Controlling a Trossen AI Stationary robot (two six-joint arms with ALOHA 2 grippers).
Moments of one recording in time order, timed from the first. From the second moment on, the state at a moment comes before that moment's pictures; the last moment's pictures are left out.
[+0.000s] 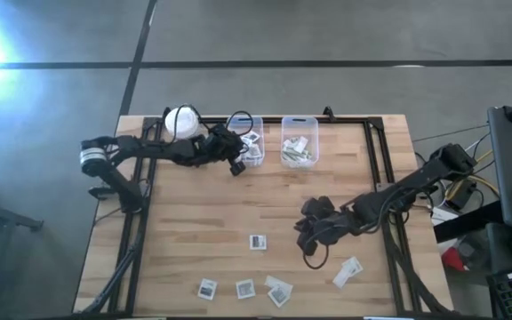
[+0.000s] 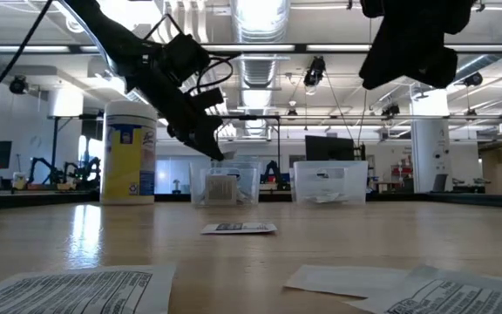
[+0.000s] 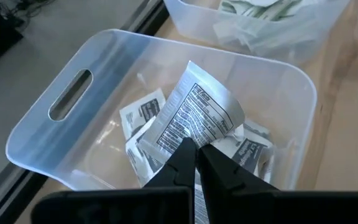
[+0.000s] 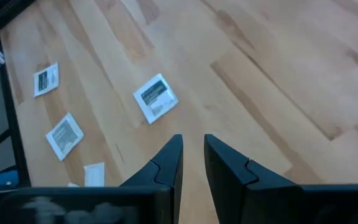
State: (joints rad) left arm 0.38 1.56 0.85 0.07 -0.25 0.08; right arm 0.47 1.42 0.96 -0.45 0.39 1.02
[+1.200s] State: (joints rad) left arm 0.18 1.34 0.85 -0.13 -0.21 -0.03; right arm 0.68 1.42 1.02 -0.41 0.31 1.37
